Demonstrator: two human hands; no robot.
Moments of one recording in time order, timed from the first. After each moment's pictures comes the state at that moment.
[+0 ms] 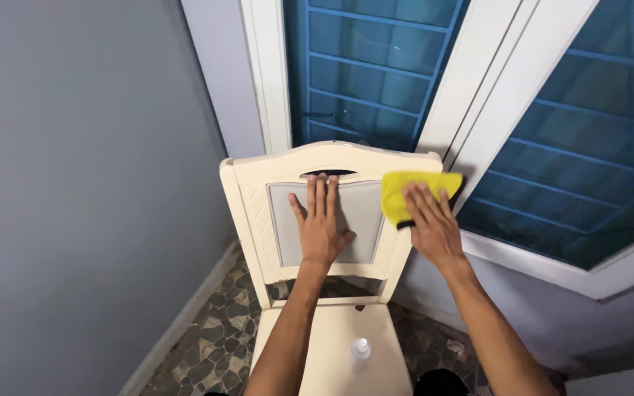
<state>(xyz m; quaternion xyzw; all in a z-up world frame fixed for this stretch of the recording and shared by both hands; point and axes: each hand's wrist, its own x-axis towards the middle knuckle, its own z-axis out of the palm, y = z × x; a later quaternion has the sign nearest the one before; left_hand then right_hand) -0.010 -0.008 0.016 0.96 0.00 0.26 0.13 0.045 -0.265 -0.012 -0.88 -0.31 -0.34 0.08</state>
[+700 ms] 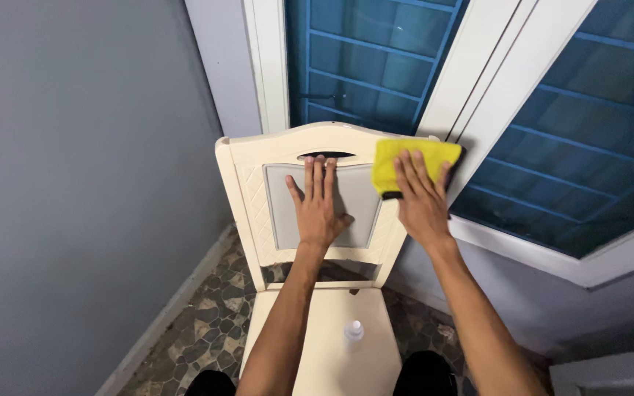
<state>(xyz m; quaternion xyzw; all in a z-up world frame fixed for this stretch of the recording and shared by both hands) -0.009 -0.009 0.009 0.95 0.00 0.28 0.12 0.037 -0.232 0.017 -0.88 -0.30 -0.35 0.11</state>
